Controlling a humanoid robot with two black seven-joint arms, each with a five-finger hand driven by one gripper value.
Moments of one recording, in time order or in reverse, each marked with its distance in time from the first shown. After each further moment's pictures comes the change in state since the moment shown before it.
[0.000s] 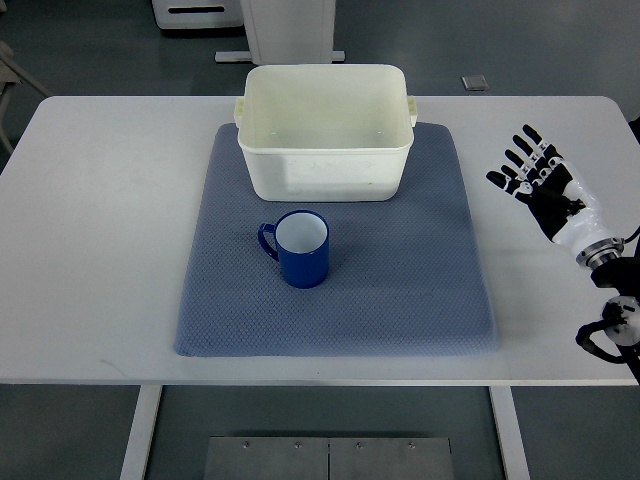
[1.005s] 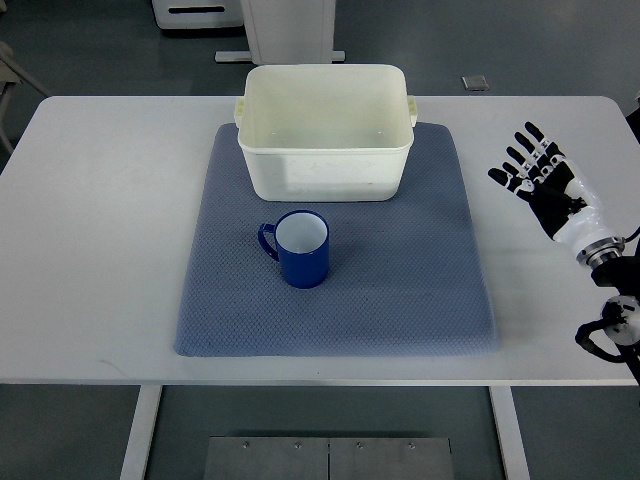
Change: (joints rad) left arm -0.002 0.000 0.000 0.000 0.000 -0.001 0.000; right arm 0.000 0.003 0.006 0.001 0.003 0.000 0.011
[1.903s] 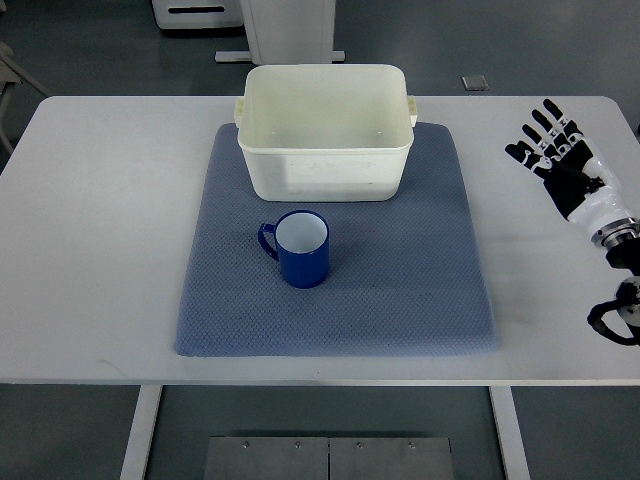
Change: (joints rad) left arm 0.000 0.000 0.000 0.000 0.000 0.000 0.000; right arm 0.052 -0.038 -0.004 -0.017 0.069 -0.002 0.003
